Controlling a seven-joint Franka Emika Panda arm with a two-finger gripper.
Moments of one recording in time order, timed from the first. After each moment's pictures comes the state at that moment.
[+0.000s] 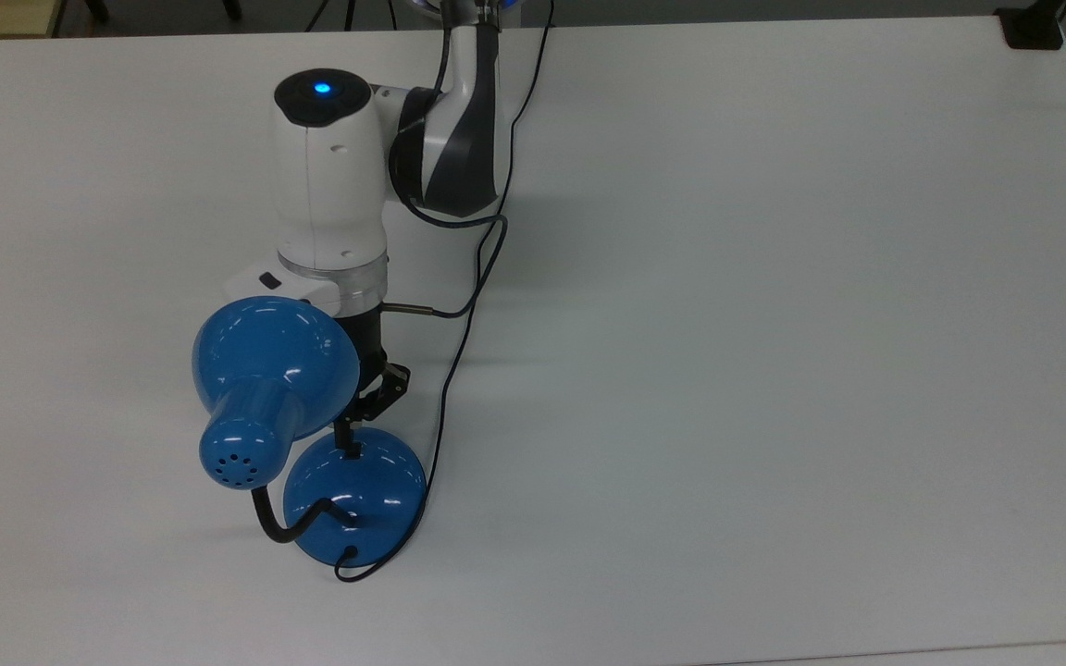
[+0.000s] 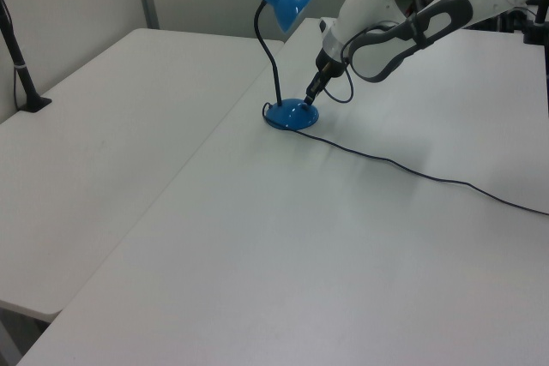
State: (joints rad) arm 0.09 0.62 -0.18 -1.61 0.12 2.73 -0.11
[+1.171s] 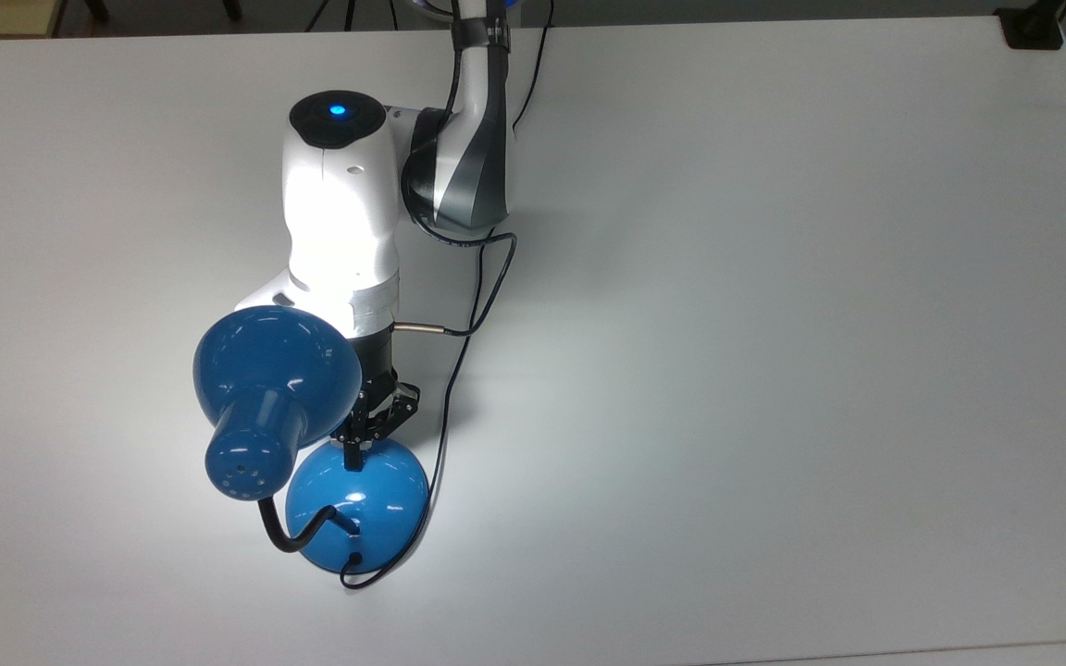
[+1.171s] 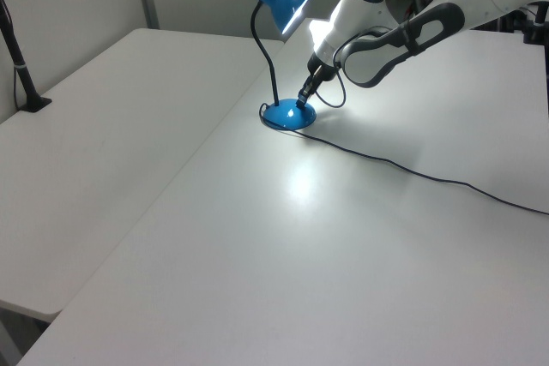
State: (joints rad) arm 0.10 0.68 -0.18 -1.53 0.12 2.73 -0.11
